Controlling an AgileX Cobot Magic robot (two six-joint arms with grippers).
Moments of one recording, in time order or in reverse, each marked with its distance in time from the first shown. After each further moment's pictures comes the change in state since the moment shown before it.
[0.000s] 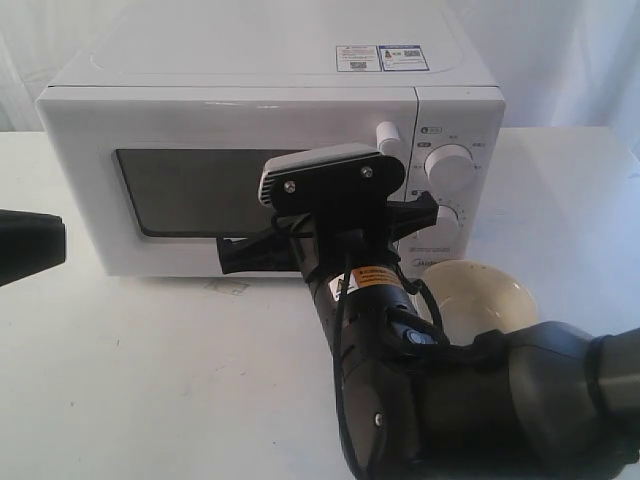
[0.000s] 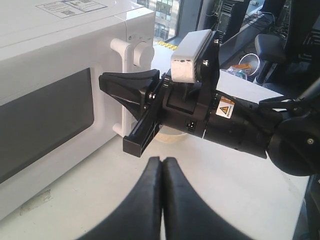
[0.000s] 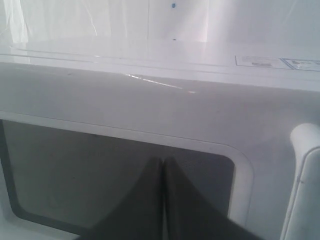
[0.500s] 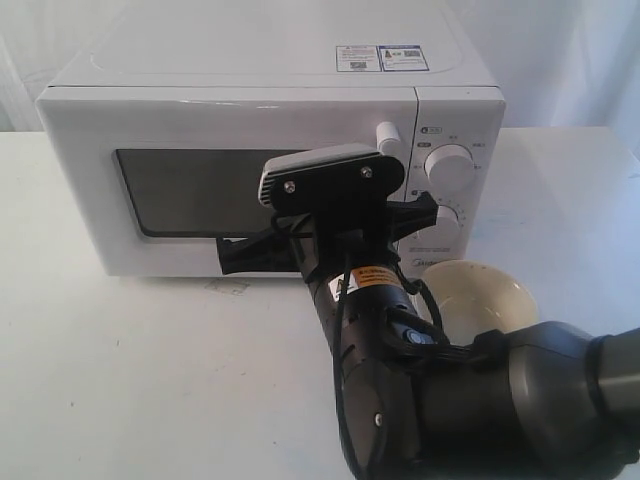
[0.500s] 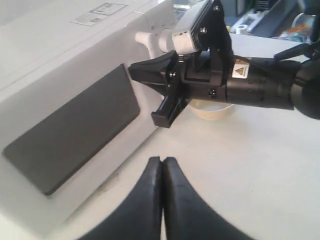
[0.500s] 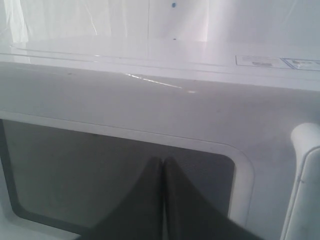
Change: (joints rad) left arm 0.005 -0.259 0.000 0.271 -0.032 -0.073; right arm 0.000 0.000 0.000 0.000 0.000 -0.002
